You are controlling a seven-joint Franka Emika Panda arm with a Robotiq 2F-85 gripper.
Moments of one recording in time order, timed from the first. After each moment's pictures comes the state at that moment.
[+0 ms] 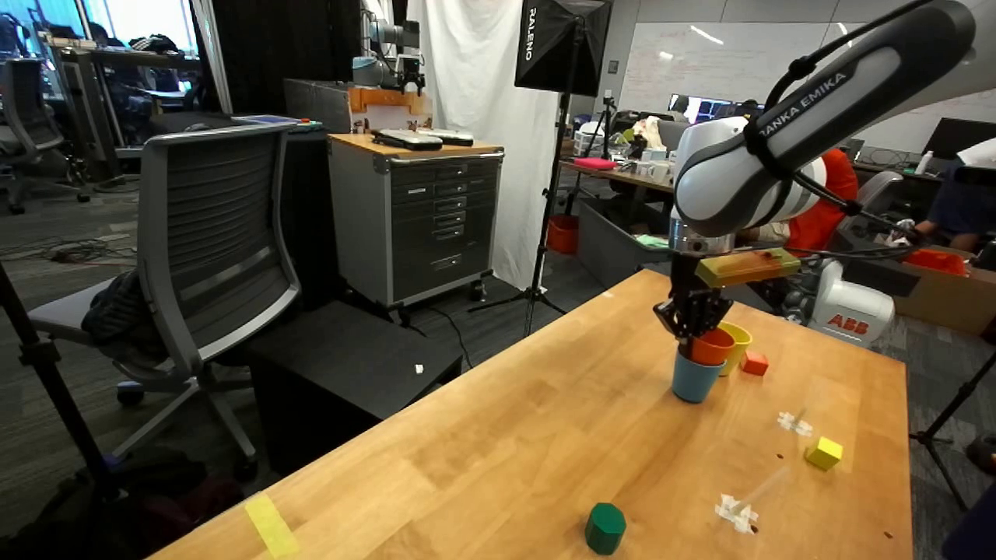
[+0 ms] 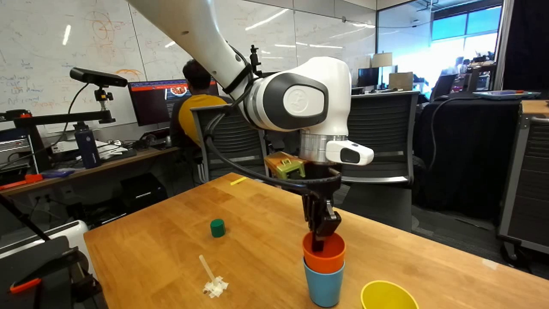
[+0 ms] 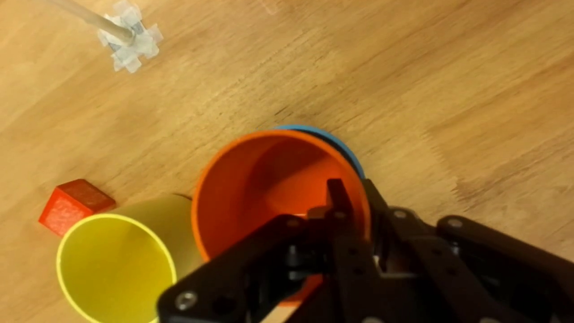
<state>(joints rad) -0.15 0.75 -0.17 -1.69 0.01 2.26 0.19</state>
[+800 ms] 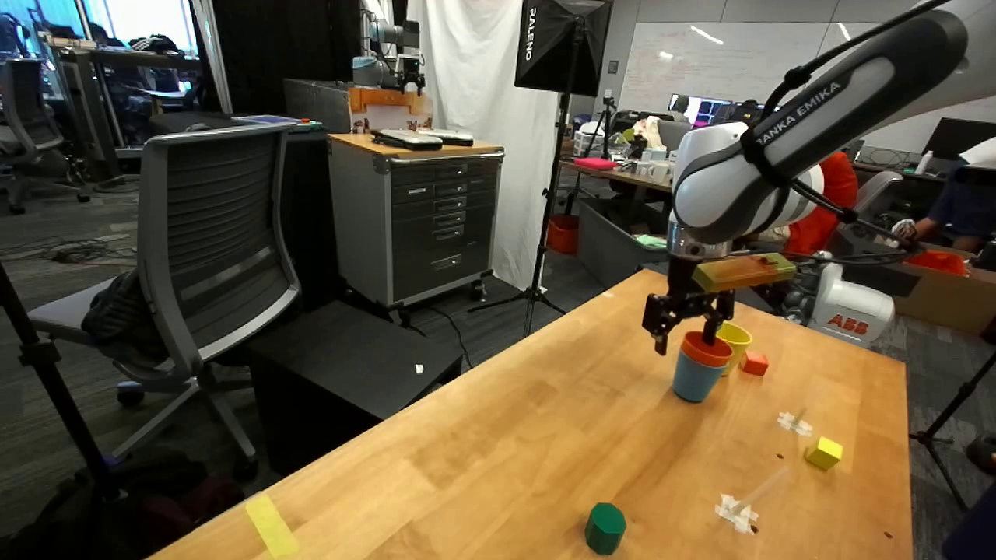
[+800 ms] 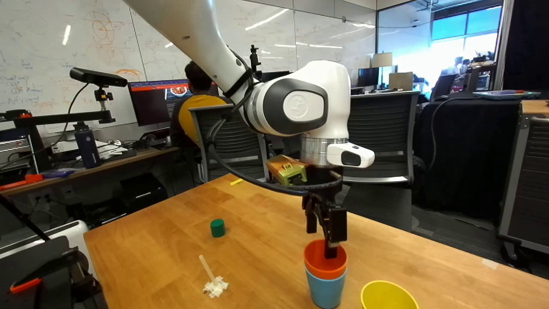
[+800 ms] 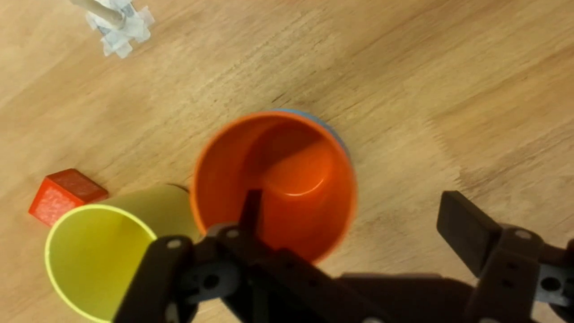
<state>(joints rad) -0.15 0.77 -0.17 -1.69 0.01 2.31 0.19</state>
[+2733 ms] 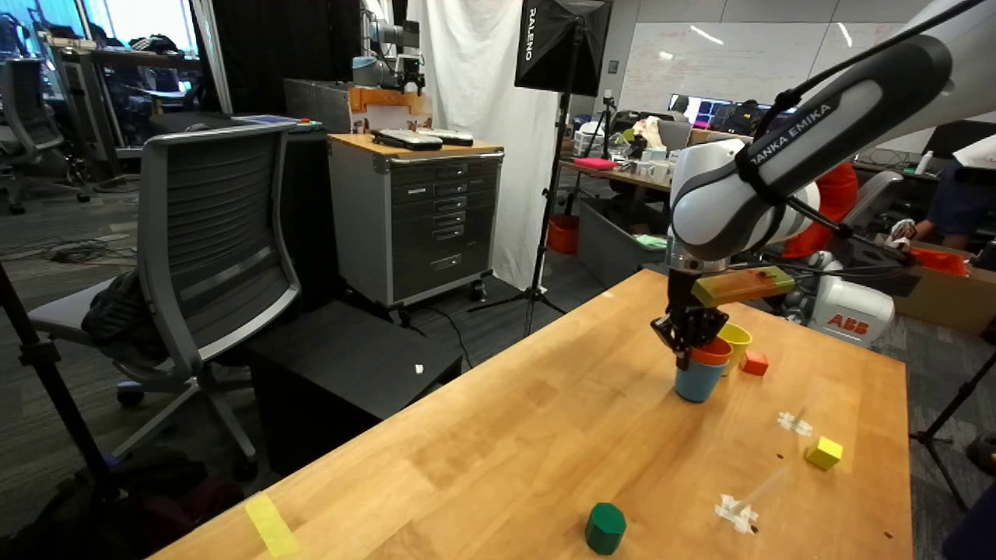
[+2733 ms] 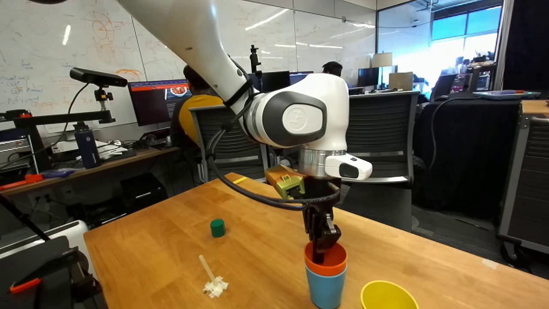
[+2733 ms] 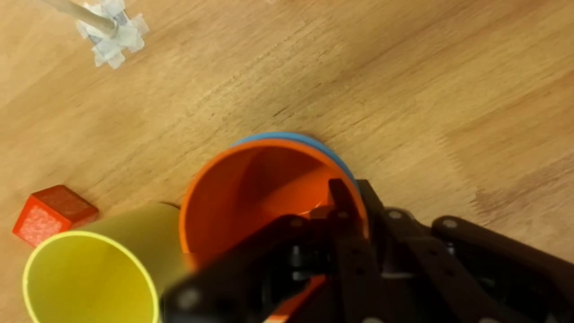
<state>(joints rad) -0.15 0.80 -0.17 -1.69 0.01 2.32 0.19</state>
